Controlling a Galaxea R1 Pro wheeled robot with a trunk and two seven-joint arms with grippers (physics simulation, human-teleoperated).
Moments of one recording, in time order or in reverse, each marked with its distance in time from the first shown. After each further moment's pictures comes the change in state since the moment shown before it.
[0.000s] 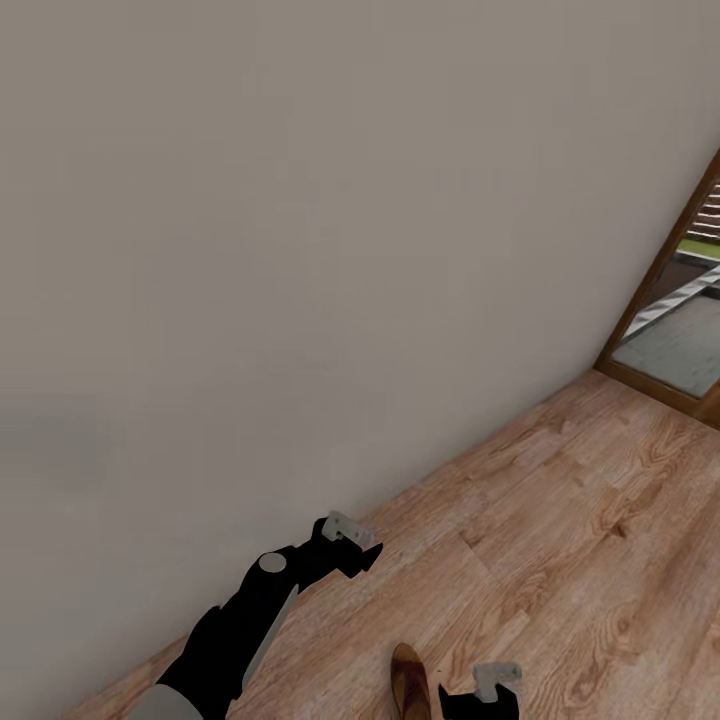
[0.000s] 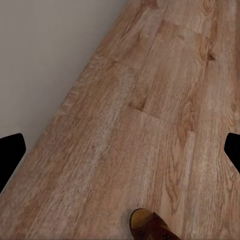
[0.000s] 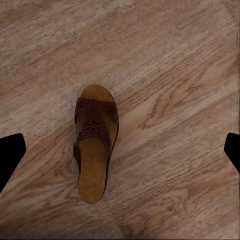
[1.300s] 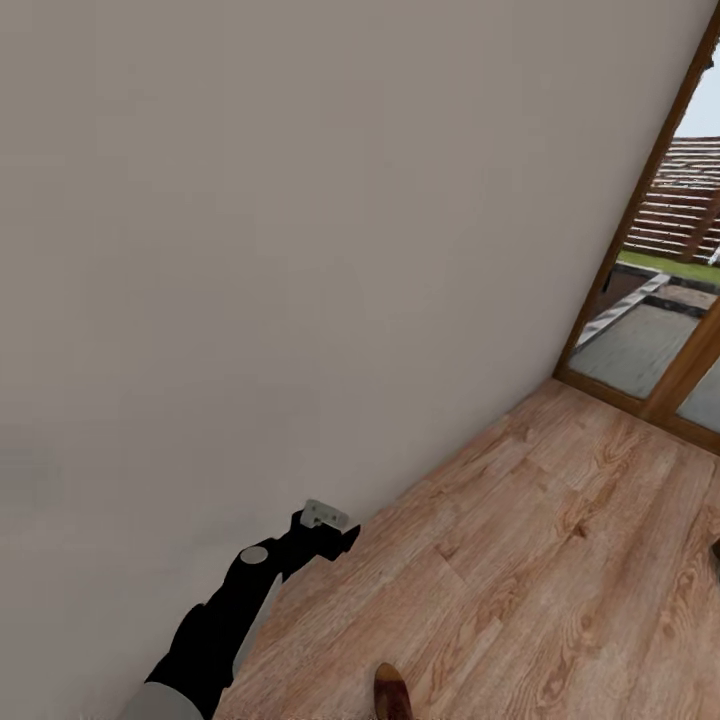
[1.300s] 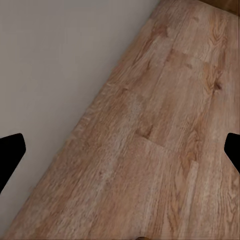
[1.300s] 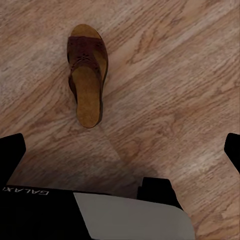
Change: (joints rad) left arm 0.000 -0.004 0.132 -0.002 -0.004 0.000 0.036; right arm 0.160 0.001 0.005 -0.002 0.001 0.010 0.001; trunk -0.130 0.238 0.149
